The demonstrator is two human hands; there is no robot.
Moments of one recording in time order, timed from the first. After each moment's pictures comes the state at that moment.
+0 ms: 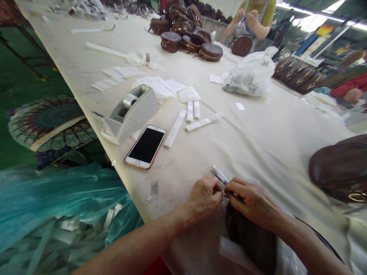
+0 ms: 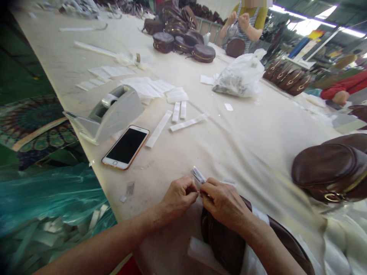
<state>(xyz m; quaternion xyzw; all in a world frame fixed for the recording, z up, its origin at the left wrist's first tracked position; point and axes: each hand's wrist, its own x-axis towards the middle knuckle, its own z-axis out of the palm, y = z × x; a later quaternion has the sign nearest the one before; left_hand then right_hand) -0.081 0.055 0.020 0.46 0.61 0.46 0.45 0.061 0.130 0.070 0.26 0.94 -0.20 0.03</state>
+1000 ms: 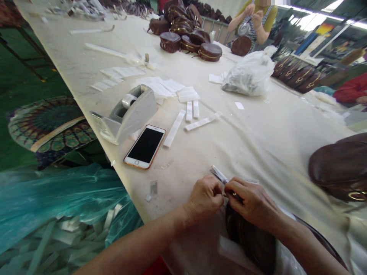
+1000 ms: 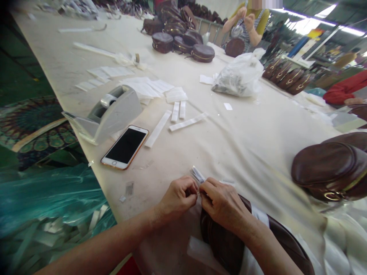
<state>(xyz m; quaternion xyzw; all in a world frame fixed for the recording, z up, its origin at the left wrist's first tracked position) -0.080 0.055 0.020 0.40 0.55 0.53 0.51 0.062 0.126 0.068 0.25 0.95 -0.17 -0.02</state>
